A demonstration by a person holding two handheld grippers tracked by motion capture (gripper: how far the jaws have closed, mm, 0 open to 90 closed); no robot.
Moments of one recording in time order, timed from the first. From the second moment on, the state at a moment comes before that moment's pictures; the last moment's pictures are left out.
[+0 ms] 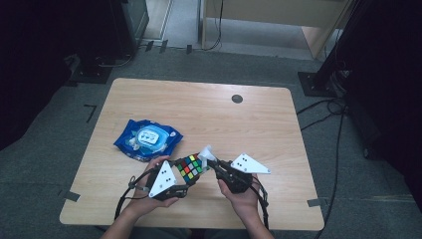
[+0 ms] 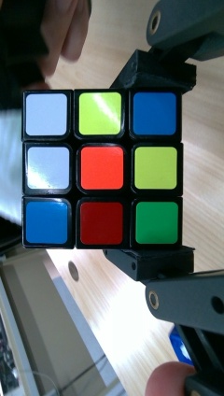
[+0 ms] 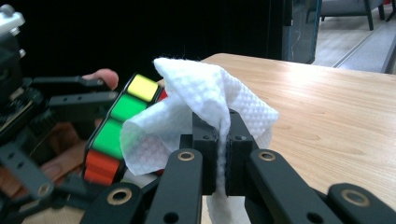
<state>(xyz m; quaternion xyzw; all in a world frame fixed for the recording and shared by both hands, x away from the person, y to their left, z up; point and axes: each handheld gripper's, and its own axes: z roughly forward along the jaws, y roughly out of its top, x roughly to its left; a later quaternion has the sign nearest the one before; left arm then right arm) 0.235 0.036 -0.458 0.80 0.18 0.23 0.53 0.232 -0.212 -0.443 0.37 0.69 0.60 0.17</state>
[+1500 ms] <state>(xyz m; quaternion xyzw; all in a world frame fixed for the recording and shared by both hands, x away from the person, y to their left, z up) 0.233 0.029 -0.460 0.80 0.17 0.21 0.53 0.216 -0.202 -0.433 0.34 0.69 0.61 0.17</state>
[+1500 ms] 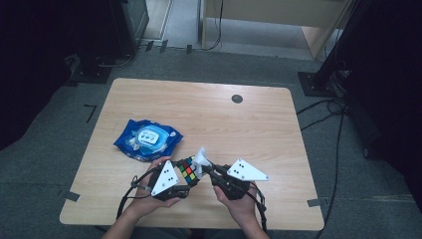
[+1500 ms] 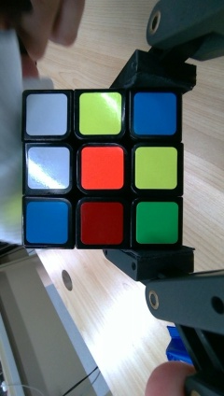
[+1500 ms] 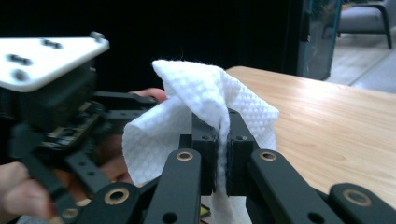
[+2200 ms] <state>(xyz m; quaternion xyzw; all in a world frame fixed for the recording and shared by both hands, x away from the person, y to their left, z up) 0.243 0.051 -0.452 0.78 0.21 0.22 0.55 0.248 -0.242 -0.481 0.44 0.70 0.51 0.22</state>
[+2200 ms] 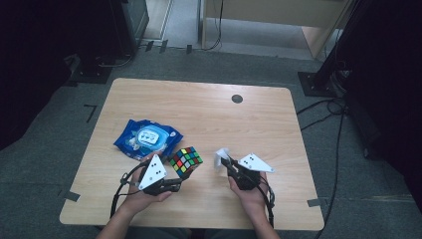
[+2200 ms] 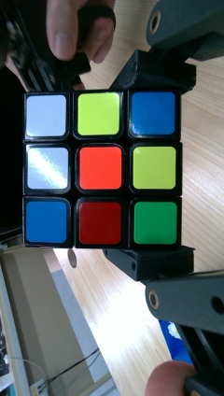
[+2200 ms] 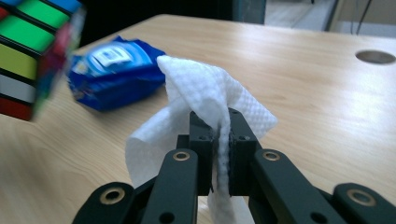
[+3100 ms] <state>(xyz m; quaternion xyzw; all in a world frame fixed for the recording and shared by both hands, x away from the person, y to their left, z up) 0.244 0.050 -0.456 0.78 0.21 0.22 0.54 0.239 -0.246 -0.442 0.47 0.66 0.55 0.18</state>
